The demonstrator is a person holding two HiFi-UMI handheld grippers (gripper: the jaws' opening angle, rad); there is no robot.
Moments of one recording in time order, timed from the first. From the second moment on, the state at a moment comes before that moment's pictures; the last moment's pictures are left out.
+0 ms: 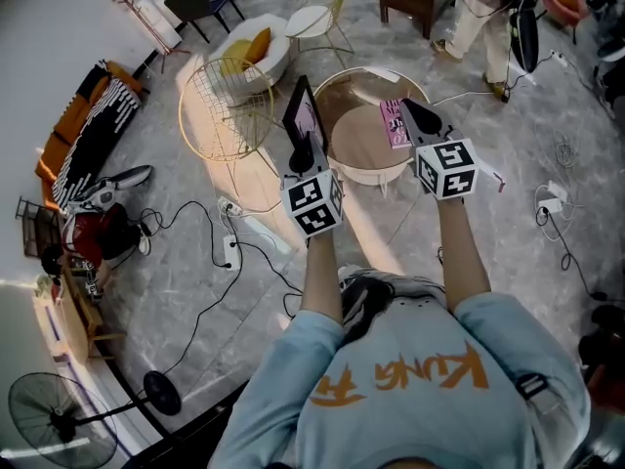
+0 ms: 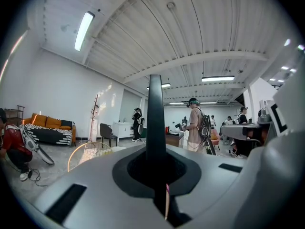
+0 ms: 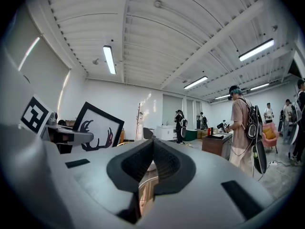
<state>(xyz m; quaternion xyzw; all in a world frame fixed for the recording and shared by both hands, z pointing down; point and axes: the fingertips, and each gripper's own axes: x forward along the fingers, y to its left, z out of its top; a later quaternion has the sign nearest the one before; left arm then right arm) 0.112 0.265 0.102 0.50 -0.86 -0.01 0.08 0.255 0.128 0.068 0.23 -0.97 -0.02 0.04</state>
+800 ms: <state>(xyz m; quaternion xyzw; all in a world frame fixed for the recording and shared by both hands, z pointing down) 0.101 0.252 0.101 0.51 -0.86 -0.01 0.07 0.250 0.106 0.057 0.23 -0.97 -0.03 0.03</state>
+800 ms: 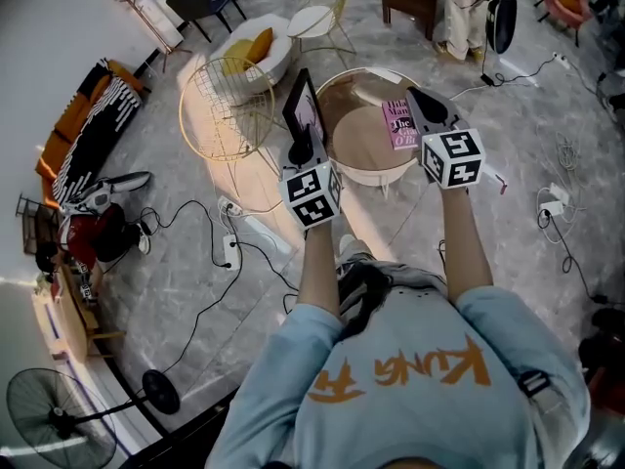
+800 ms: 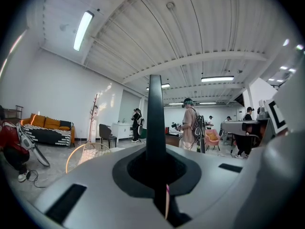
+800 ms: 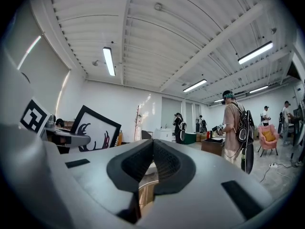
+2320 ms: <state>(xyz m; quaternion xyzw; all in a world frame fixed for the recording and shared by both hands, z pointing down) -0.163 -0.013 0.209 0.58 -0.79 0.03 0.18 0.019 -0.134 0.147 0.33 -0.94 0.02 0.12</state>
